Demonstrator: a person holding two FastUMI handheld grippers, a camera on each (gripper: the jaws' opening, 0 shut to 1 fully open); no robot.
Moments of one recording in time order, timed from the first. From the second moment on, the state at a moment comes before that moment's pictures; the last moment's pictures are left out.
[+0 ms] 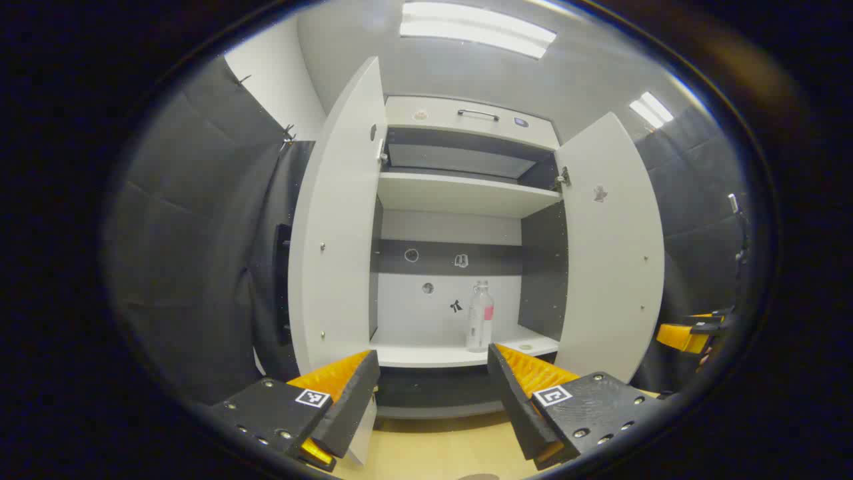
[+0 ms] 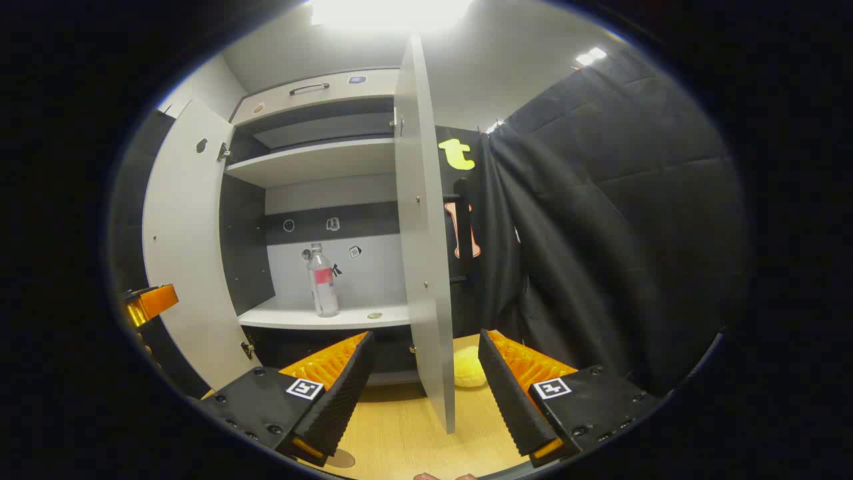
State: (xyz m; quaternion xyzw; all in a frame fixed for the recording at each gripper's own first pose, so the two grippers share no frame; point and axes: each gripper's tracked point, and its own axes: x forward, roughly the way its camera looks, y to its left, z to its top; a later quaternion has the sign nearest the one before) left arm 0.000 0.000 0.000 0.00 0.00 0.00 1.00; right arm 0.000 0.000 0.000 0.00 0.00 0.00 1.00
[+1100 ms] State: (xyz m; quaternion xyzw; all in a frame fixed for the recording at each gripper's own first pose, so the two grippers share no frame) left arm -0.021 -0.006 -0.031 0.00 0.03 0.00 1.00; right arm -0.001 0.003 -0.005 0.01 0.01 0.00 1.00
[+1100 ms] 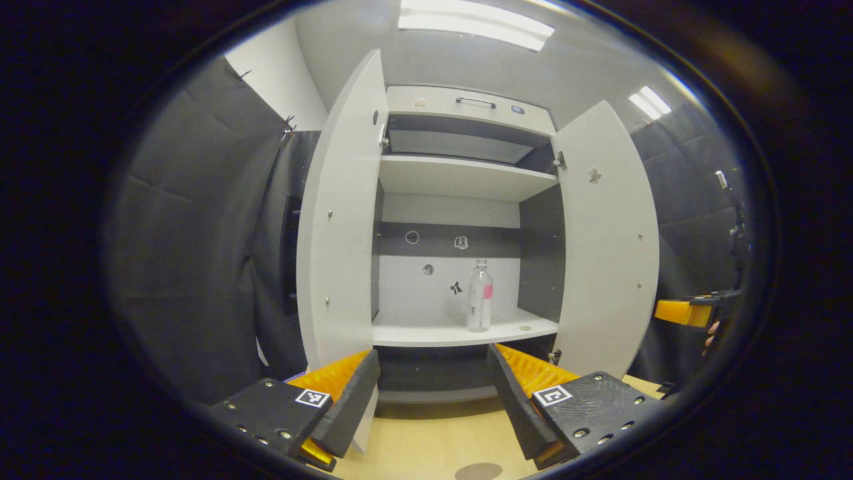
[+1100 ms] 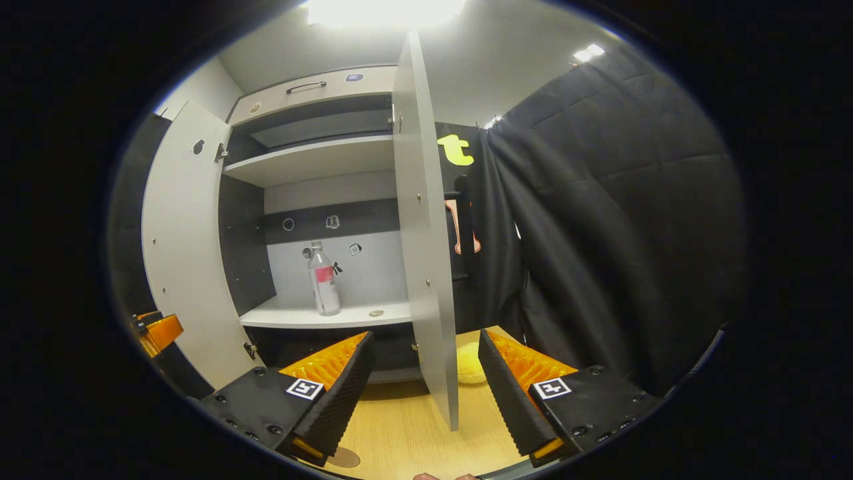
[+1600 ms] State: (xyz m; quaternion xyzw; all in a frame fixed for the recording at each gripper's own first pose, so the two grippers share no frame) left arm 0.038 -0.046 -0.014 -0.03 0.05 -0.06 1.00; right arm 0.008 -0.018 -0.012 -0.03 0.01 -0.09 1.00
